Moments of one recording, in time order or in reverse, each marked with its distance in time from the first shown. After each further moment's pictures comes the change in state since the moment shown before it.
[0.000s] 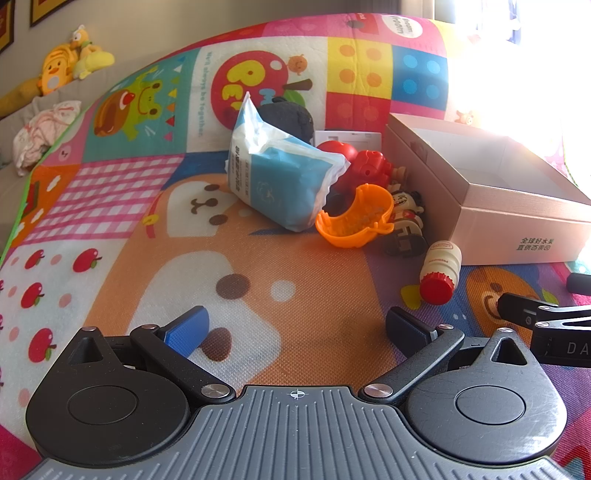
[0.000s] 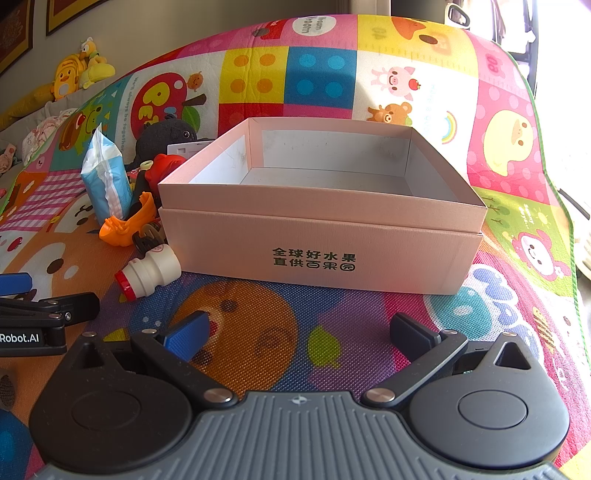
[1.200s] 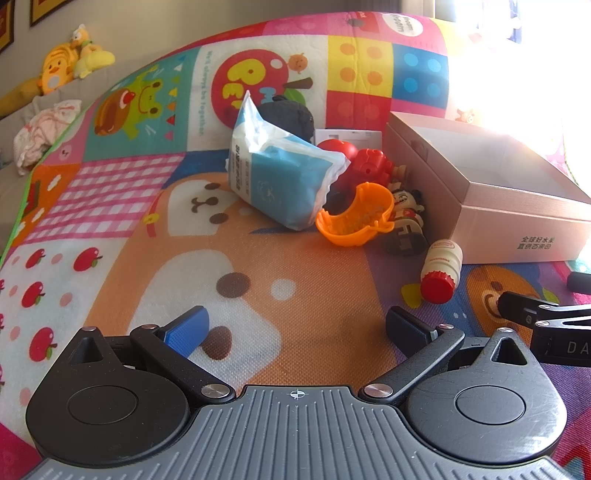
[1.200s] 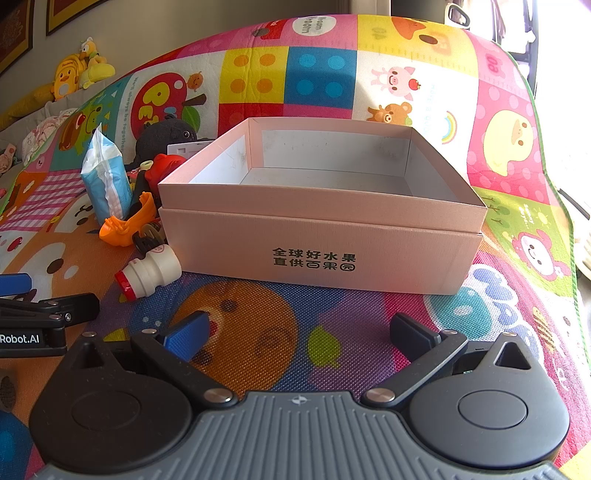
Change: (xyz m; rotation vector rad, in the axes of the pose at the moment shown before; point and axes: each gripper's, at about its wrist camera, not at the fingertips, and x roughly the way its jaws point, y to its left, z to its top) left arm -0.001 0.005 -0.002 -0.002 0.001 -0.003; right arm 0.000 0.001 -0.001 0.001 0.000 -0.001
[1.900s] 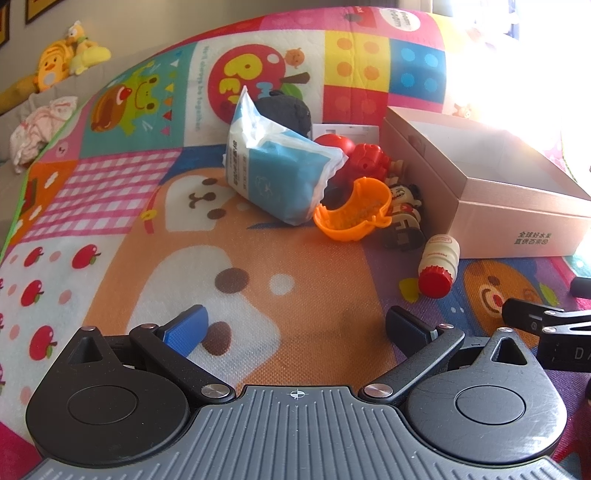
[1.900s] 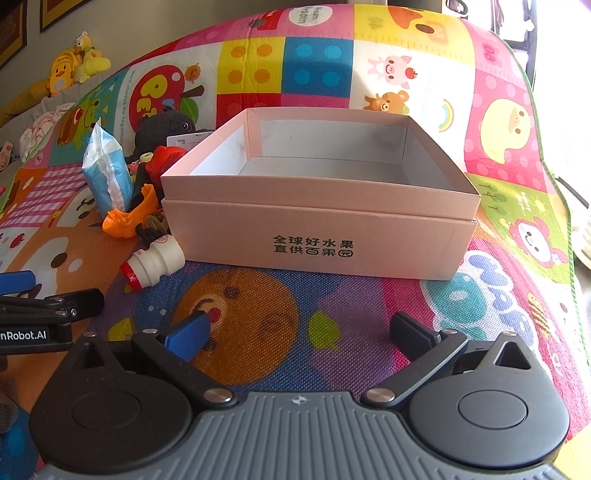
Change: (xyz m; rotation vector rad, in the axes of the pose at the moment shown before) left arm -0.002 0.003 -0.001 0.008 0.022 -0.012; right arm -0.012 0.003 -0.003 0.016 0.057 -0.010
